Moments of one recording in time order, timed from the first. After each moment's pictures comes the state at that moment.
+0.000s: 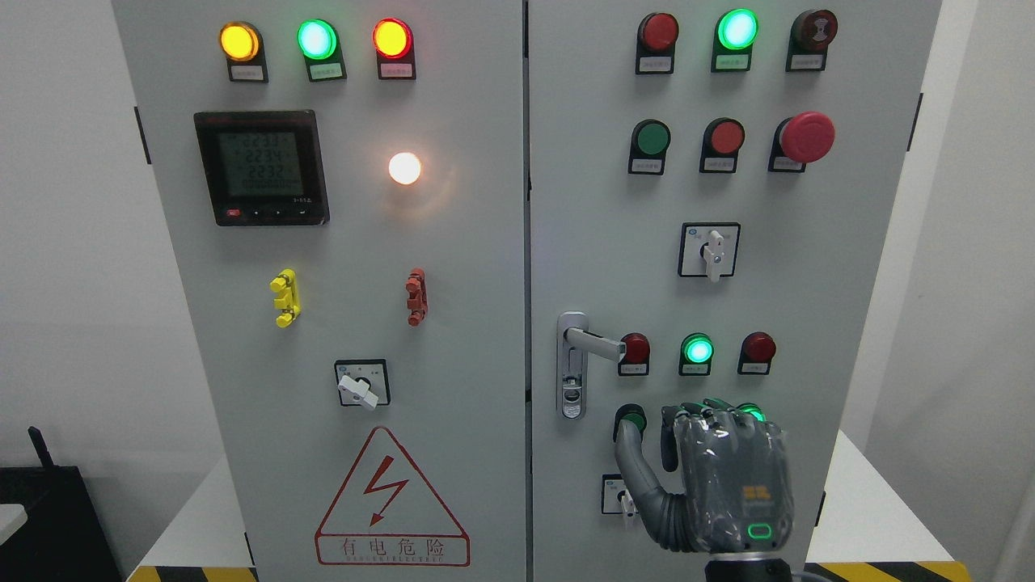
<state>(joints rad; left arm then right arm) 0.00 -0.05 0.00 0.05 0.11 -0.05 -0.06 -0.24 0.11 0.17 -1.95 1.43 0.12 -0.15</state>
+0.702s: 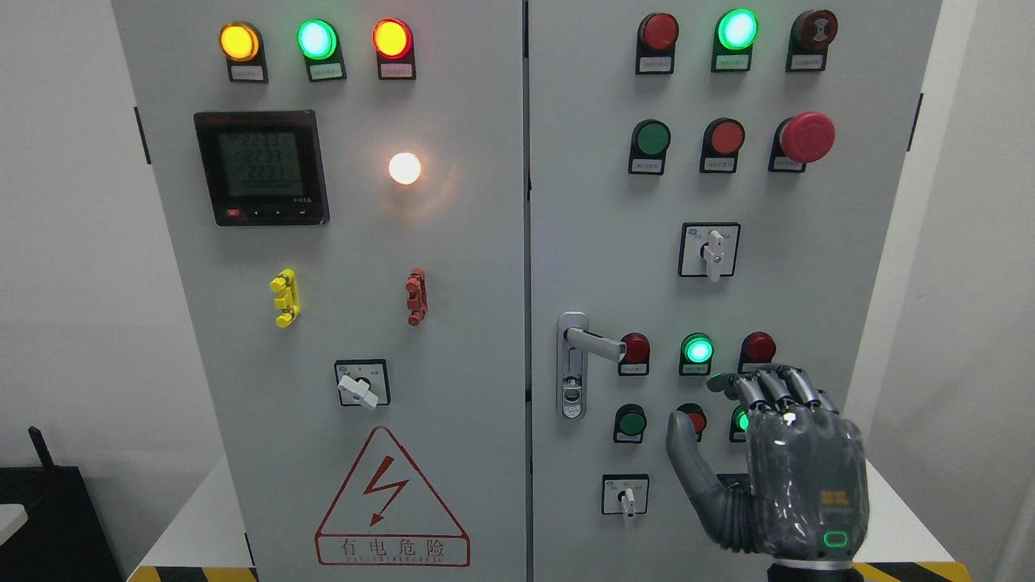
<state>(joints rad) 0.00 -0.05 0.00 0.05 0.11 -0.05 -0.06 -0.27 0.07 0.10 -2.04 1.33 0.10 -0.13</state>
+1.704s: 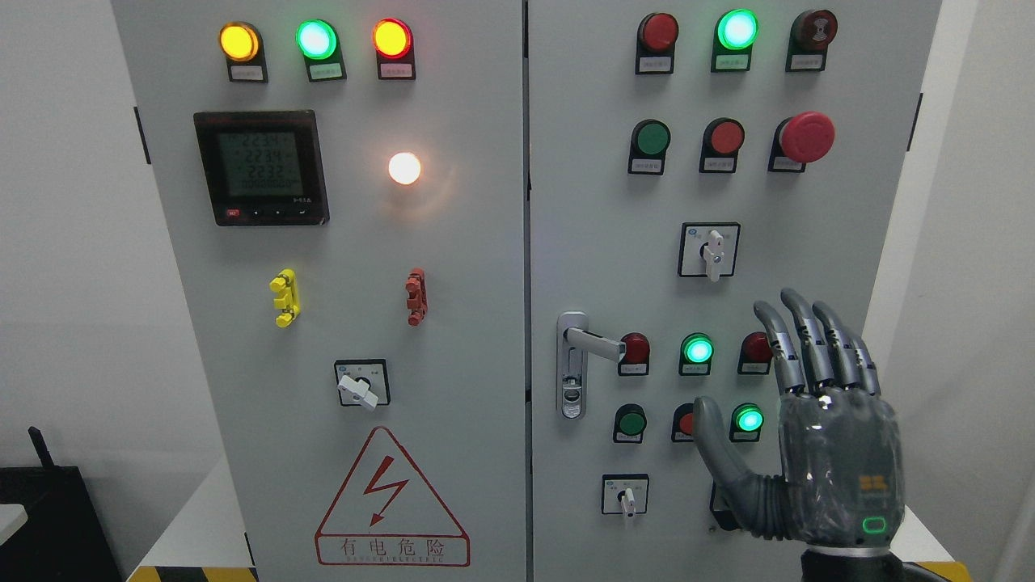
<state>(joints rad) 0.00 -0.04 0.00 0.05 0.11 -0.05 -0.06 -0.29 0.01 0.08 -2.07 1.27 0.08 -0.12</state>
